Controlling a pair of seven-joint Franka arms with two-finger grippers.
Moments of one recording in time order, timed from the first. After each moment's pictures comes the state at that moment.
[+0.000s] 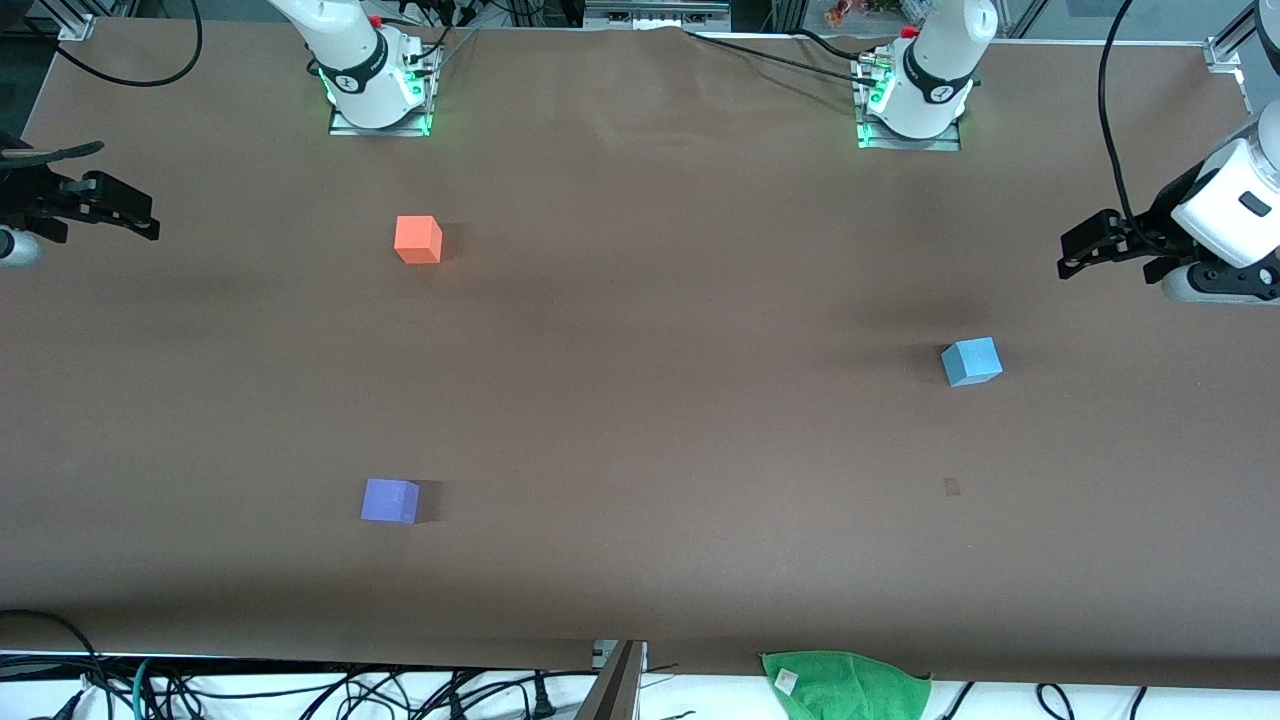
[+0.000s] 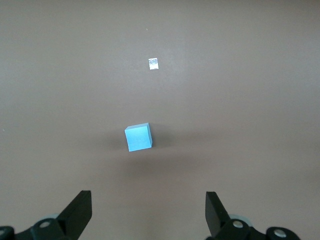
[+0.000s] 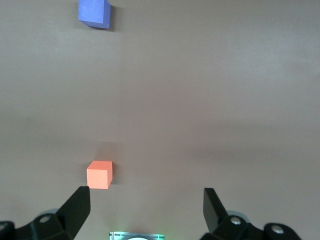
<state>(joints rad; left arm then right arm) 0.06 0.04 -0.09 -1.61 -0.02 1.61 -0.02 -0.06 0.05 0.04 -1.53 -0.04 1.48 -0.09</state>
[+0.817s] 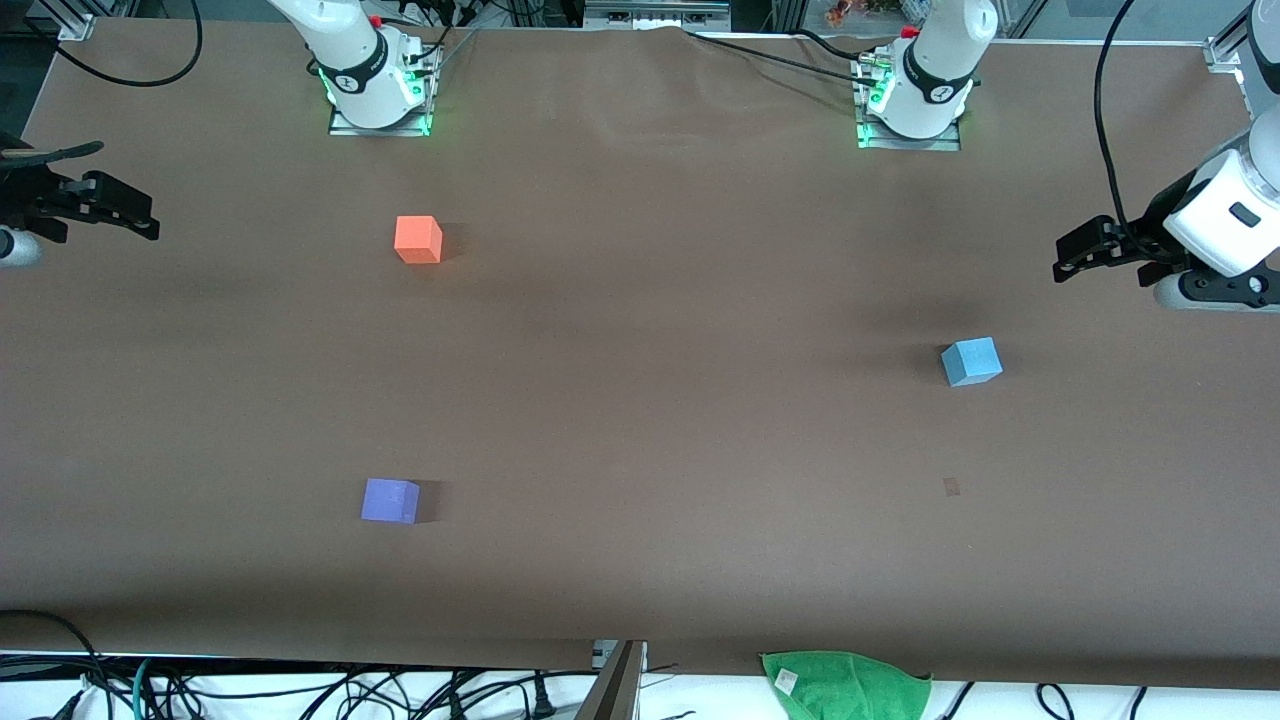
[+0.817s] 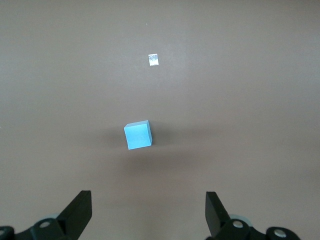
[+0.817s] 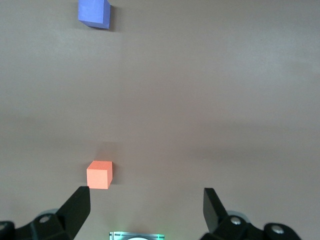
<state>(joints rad) 0.06 0.05 -0.09 -1.62 -0.02 1.61 -0.02 -0.06 0.05 0.04 -1.53 -0.04 1.48 -0.09</state>
